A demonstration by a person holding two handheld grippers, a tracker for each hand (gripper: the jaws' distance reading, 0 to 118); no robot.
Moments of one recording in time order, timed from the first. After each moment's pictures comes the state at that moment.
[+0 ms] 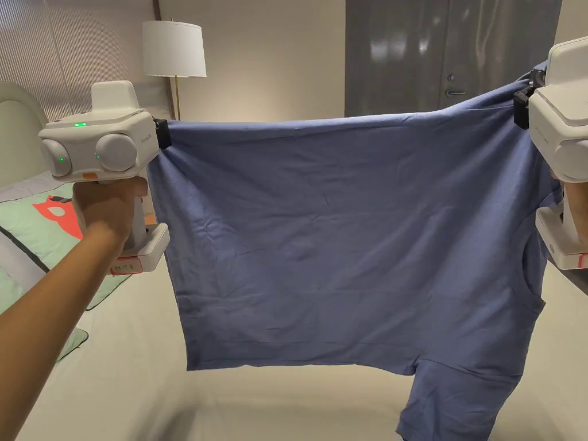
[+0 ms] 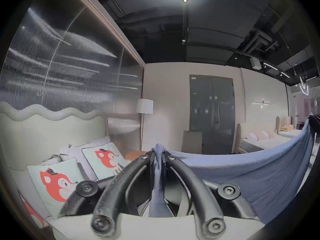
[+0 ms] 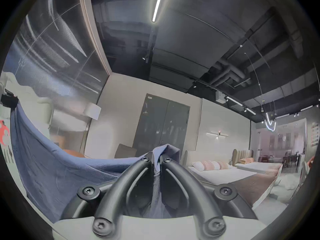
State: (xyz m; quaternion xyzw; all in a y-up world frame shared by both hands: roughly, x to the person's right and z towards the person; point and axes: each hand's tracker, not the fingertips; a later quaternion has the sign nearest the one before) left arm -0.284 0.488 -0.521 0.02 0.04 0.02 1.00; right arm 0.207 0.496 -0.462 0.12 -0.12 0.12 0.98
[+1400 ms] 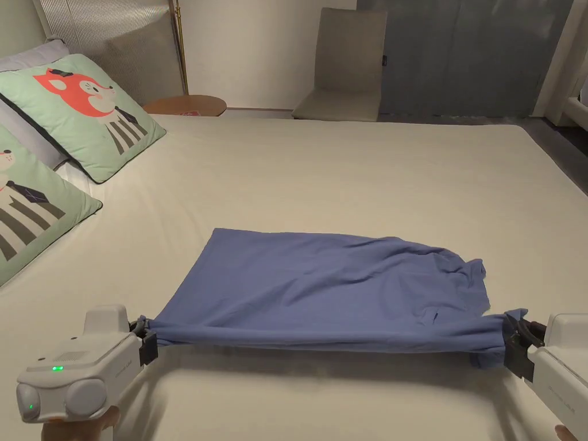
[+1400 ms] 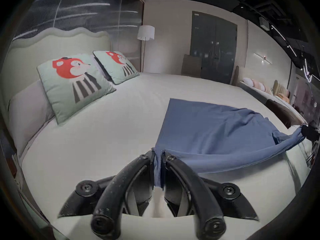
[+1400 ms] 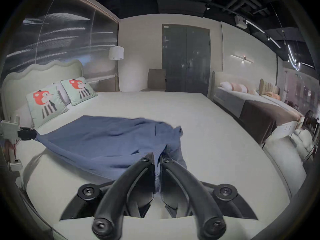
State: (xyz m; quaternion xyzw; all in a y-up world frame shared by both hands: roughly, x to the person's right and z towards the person) left arm -0.329 0.122 -0.253 -0.28 0.03 0.04 0.96; right arm 0.213 0.150 -0.200 -0.20 0.00 0.00 0.98
